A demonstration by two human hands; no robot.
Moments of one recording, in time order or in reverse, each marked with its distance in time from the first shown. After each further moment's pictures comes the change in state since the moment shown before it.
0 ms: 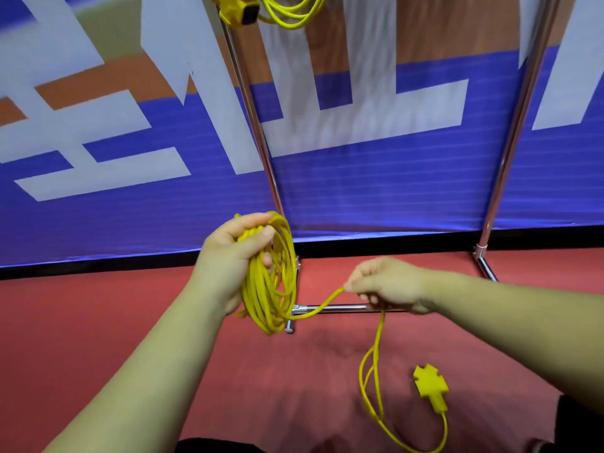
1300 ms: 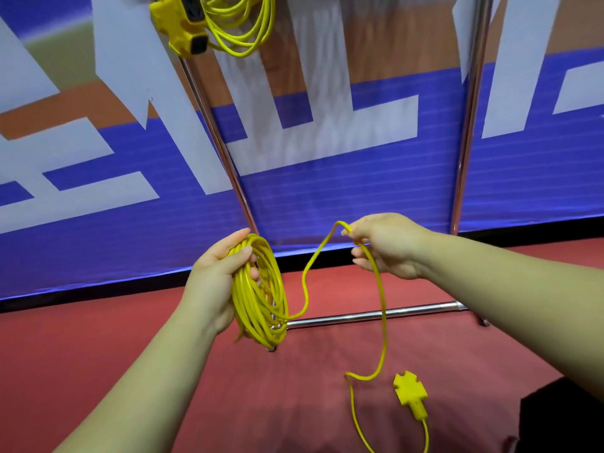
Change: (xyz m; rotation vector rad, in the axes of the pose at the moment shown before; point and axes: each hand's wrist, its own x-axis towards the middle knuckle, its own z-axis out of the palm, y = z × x) left_hand 0.016 -0.016 0.035 -0.136 0.046 -0.118; right_hand -0.039 -0.062 -0.060 0.339 0.358 0.035
